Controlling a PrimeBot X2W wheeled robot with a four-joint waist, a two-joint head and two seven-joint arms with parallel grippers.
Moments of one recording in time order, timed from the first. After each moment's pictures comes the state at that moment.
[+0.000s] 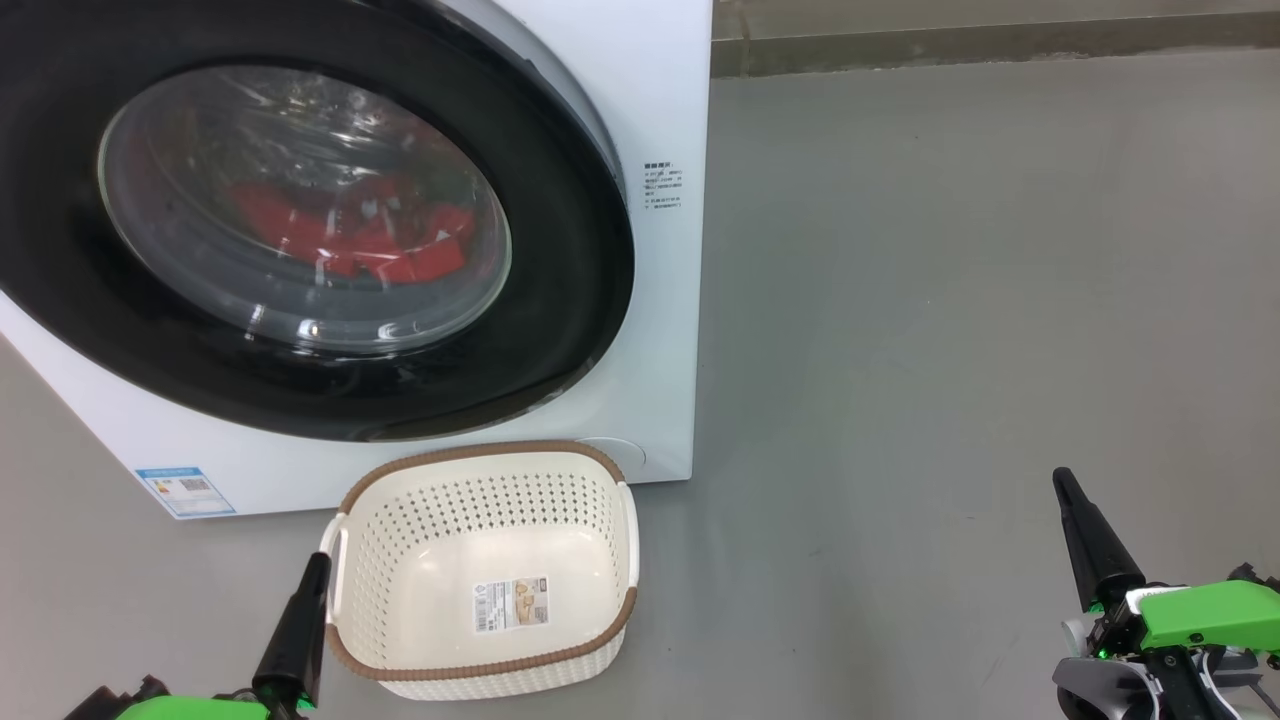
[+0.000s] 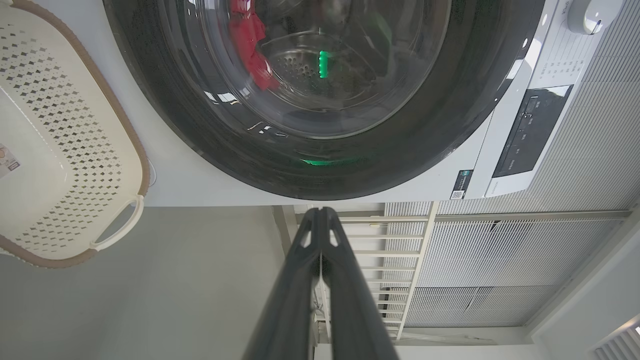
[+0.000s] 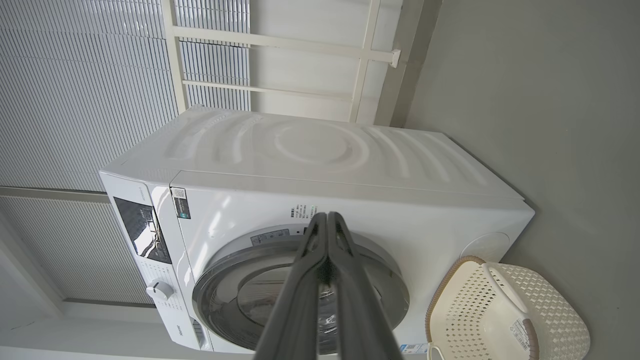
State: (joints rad) left arm -0.07 0.04 0.08 0.27 -1.62 -0.12 0.11; right arm -0.06 -0.04 -0.13 0.27 1.62 0.12 0.11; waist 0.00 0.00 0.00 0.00
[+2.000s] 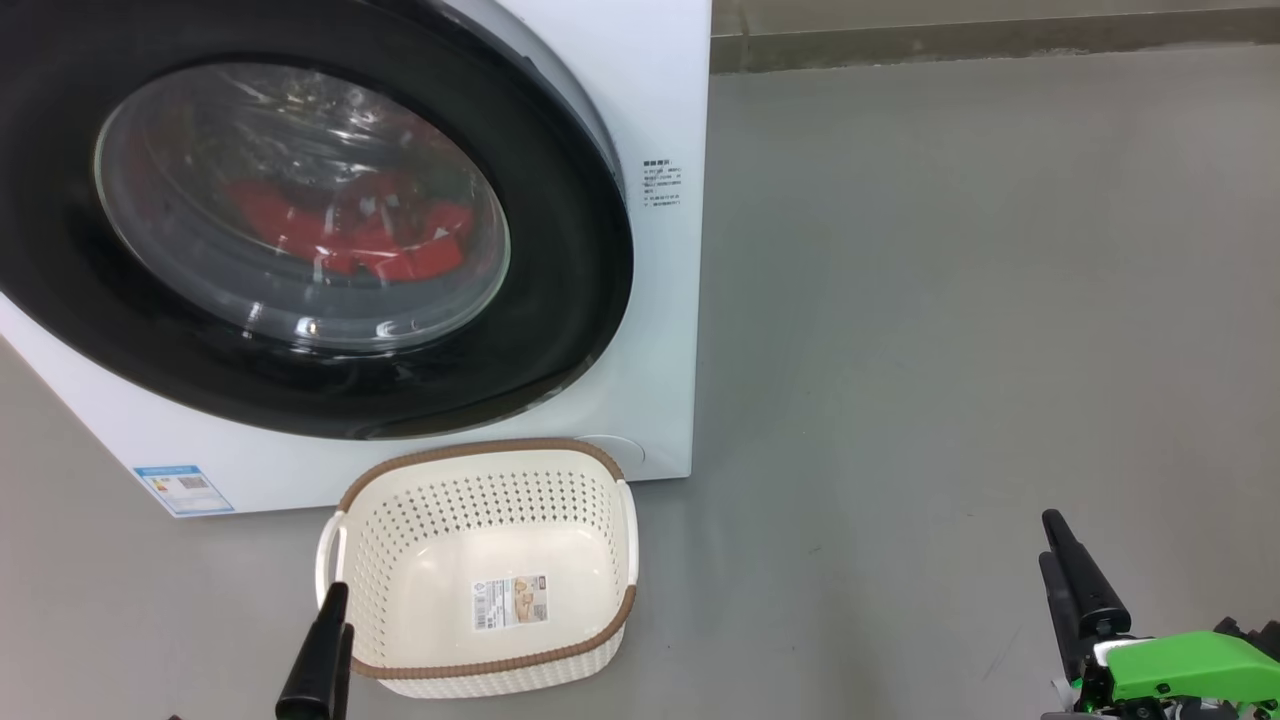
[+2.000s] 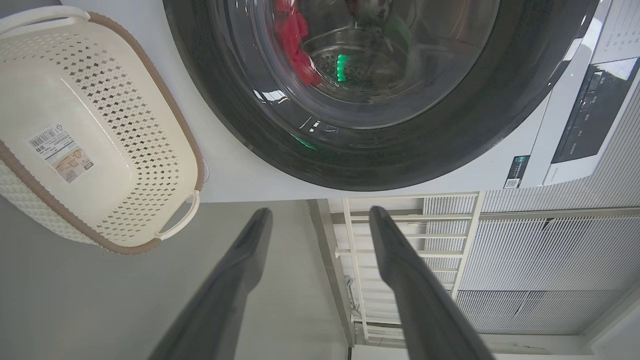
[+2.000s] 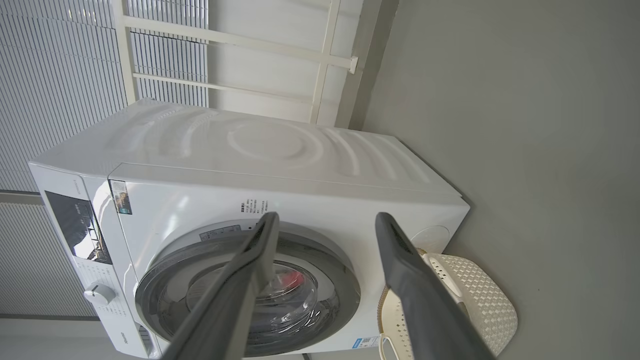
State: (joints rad) left arm -0.02 0.02 0.05 0.31 -1.52 -0.12 0.06; right arm -0.01 -0.02 -0.11 0.32 1.53 0.12 0.06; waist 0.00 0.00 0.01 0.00
